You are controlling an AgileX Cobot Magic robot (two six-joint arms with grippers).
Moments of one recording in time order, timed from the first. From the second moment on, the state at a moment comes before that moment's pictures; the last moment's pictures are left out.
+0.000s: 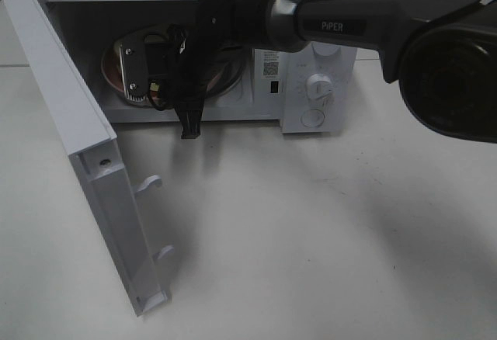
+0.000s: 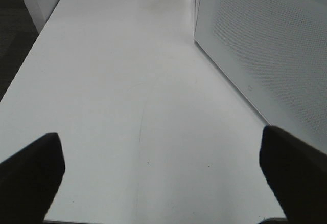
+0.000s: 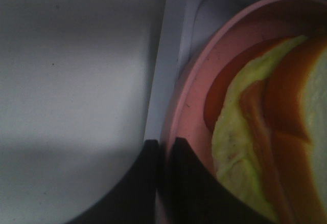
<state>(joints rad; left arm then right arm) 0.05 0.00 -0.52 -0.01 1.08 -0.02 0.65 2.44 -2.02 0.18 0.48 -1.33</state>
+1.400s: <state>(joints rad) 0.05 0.00 -0.52 -0.01 1.08 -0.02 0.59 2.13 -1.67 0.47 0.56 -1.74</state>
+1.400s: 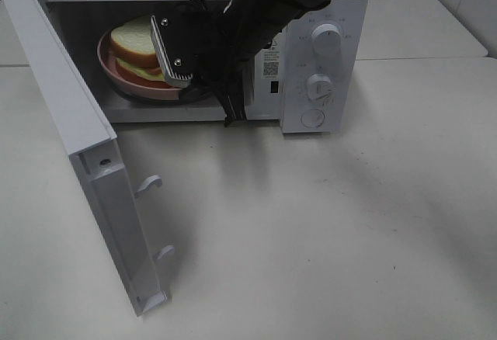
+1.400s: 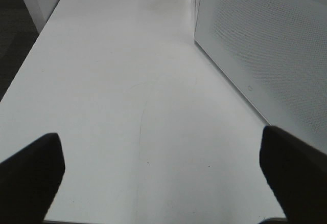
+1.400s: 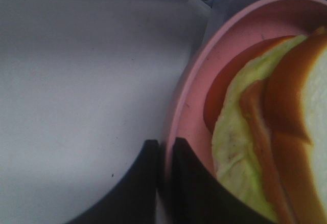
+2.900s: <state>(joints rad) 0.05 0.00 -0.52 -0.01 1.08 -0.02 0.58 1.67 -1.02 0.60 0.42 -1.83</state>
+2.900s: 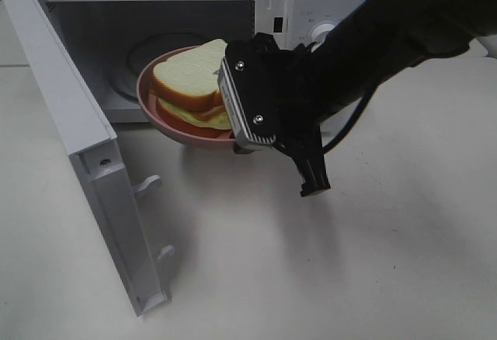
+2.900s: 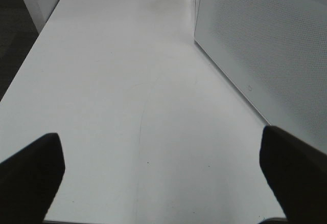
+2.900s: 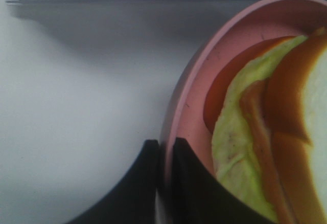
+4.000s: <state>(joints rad) 0.05 0.00 -0.52 -0.01 1.08 -0.02 0.58 1.13 -0.54 0.35 0.36 -1.43</state>
